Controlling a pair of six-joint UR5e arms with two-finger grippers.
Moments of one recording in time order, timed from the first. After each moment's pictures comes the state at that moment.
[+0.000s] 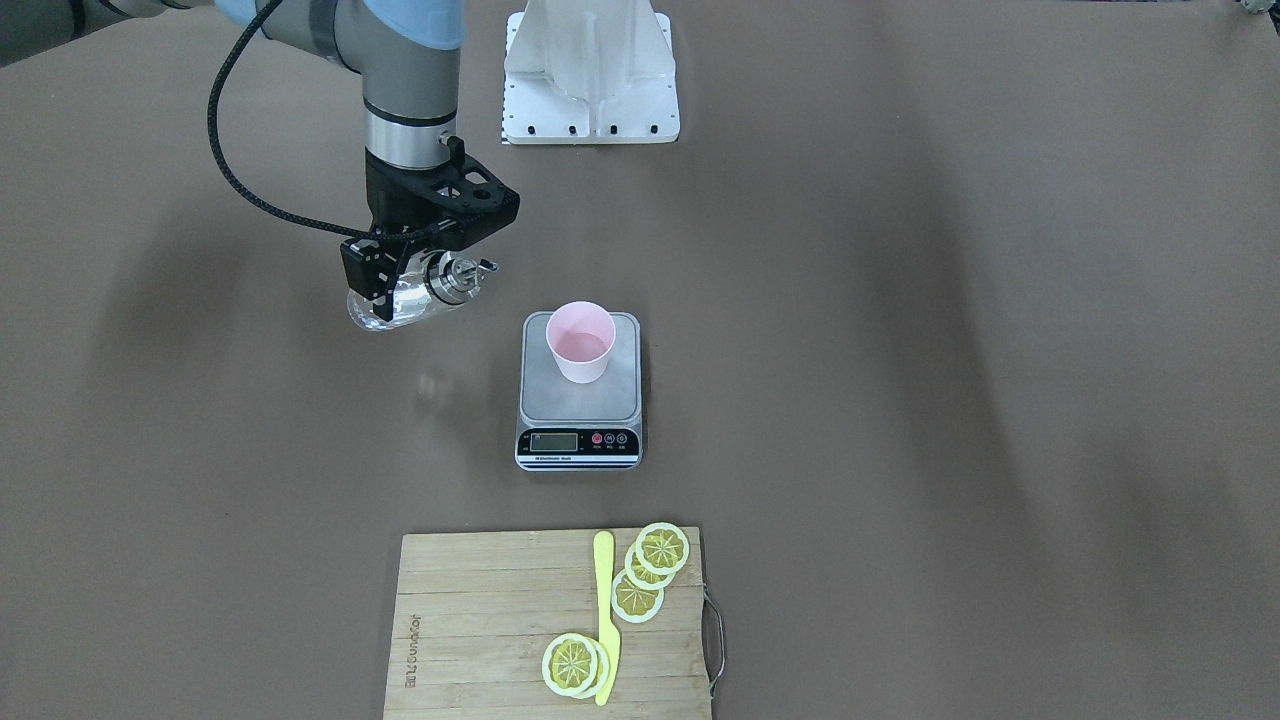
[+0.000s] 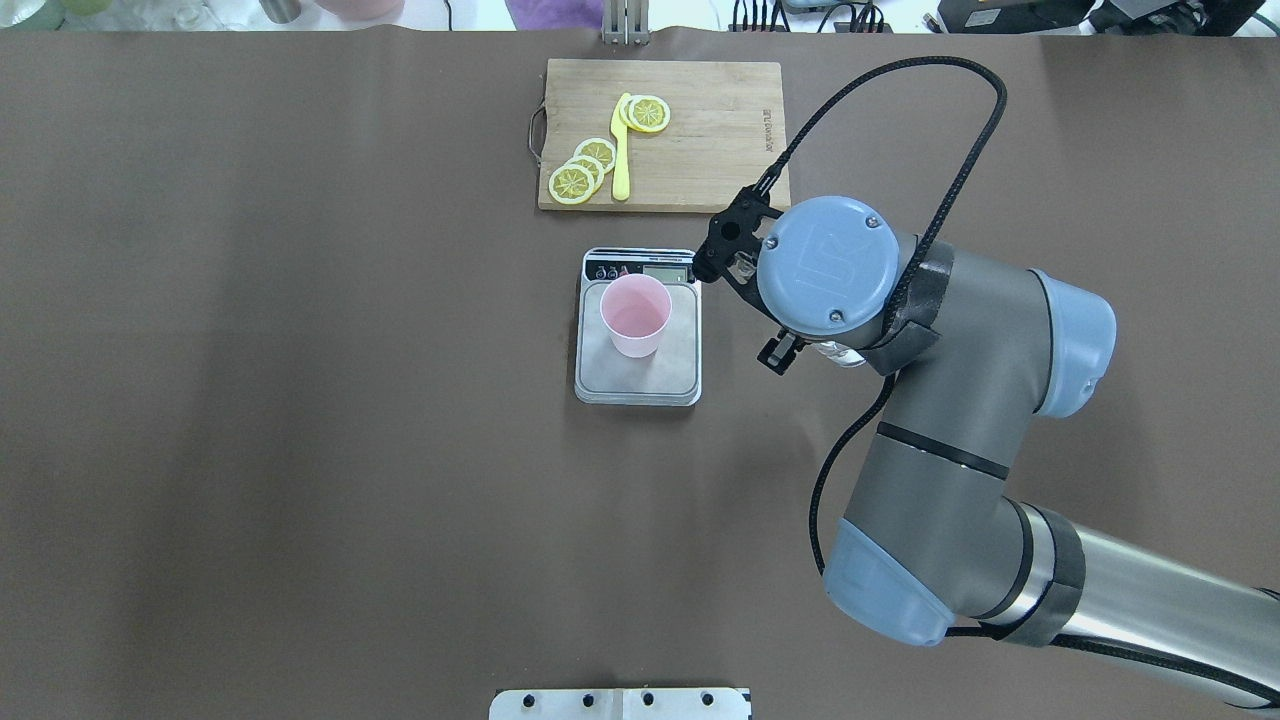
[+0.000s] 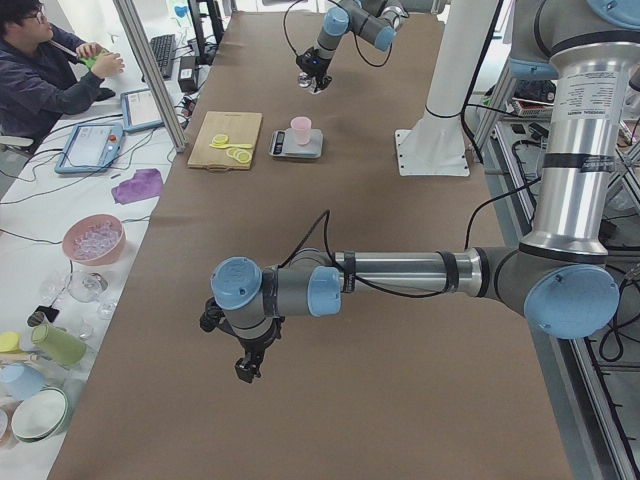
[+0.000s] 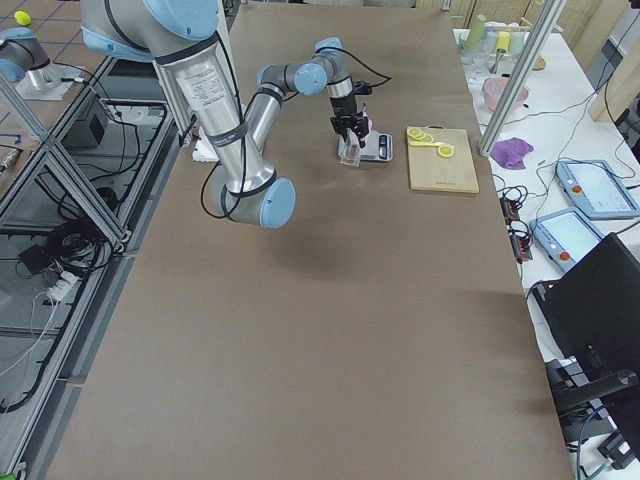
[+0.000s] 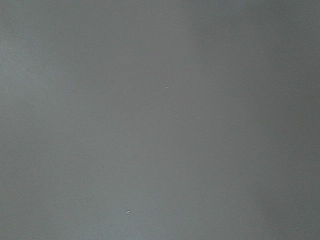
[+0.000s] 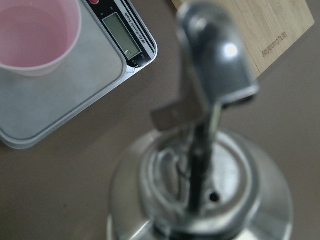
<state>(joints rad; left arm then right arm) -1.61 -1.63 -1.49 -1.53 -2.32 0.44 0.54 -0.93 1.93 -2.00 1.52 0.26</state>
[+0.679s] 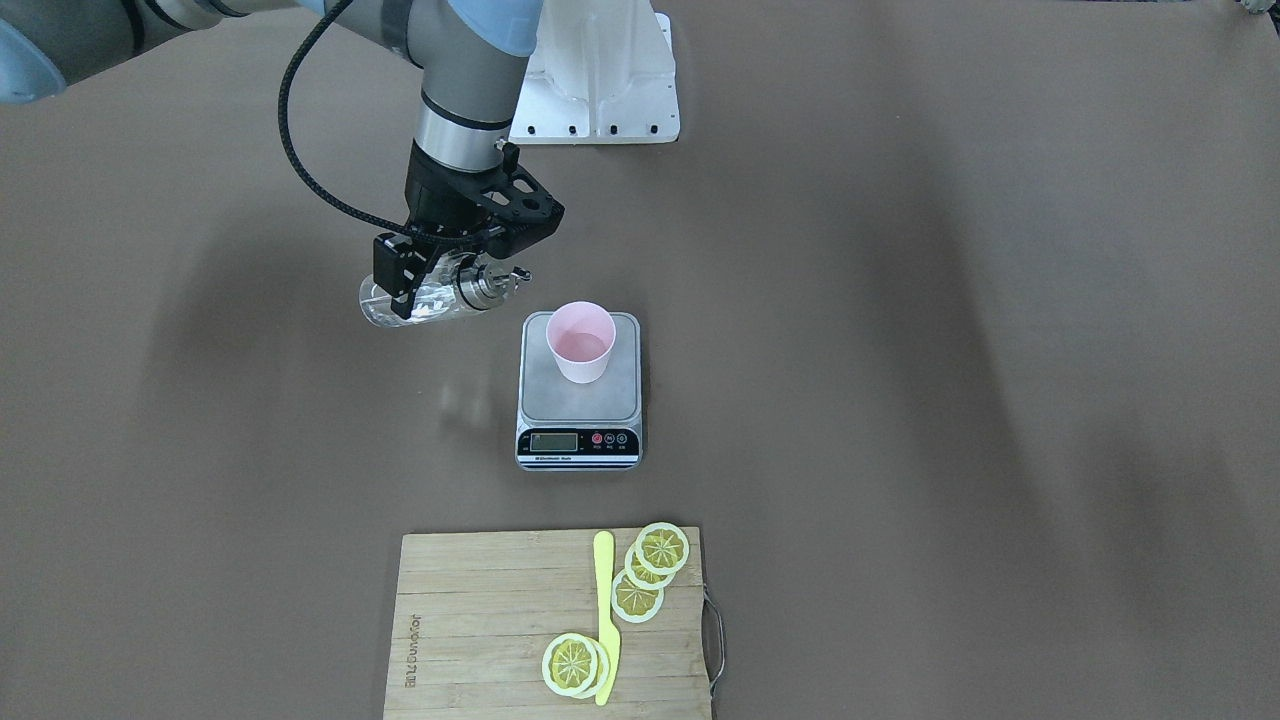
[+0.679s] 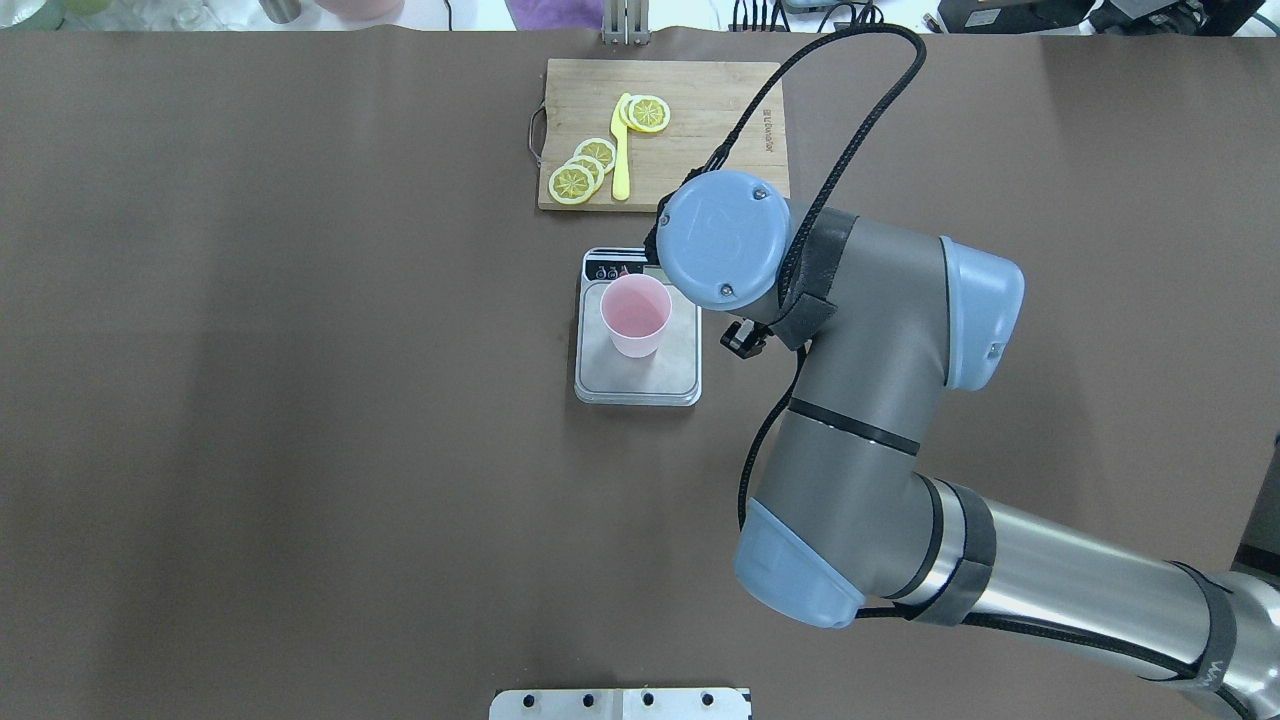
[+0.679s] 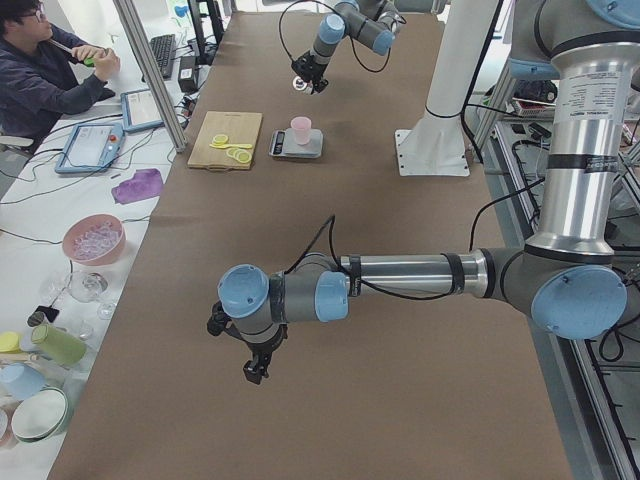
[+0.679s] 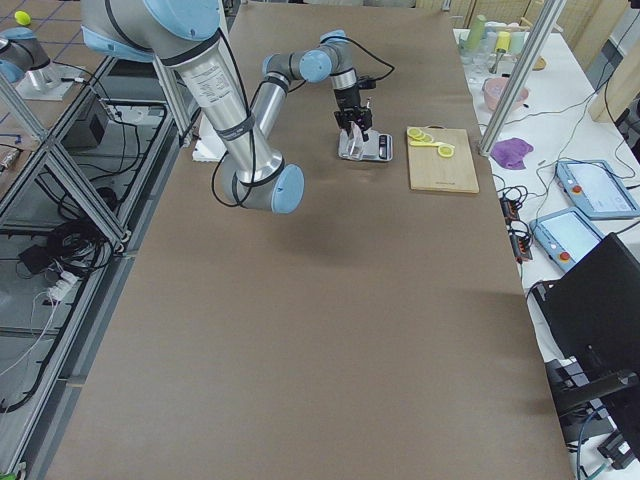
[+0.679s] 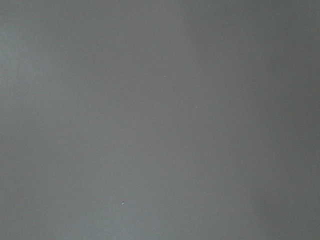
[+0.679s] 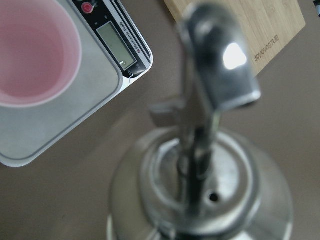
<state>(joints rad) -1.61 -1.61 -1.49 -1.53 -2.36 0.44 0.52 -0.80 1.83 -2.12 1.48 0.28</state>
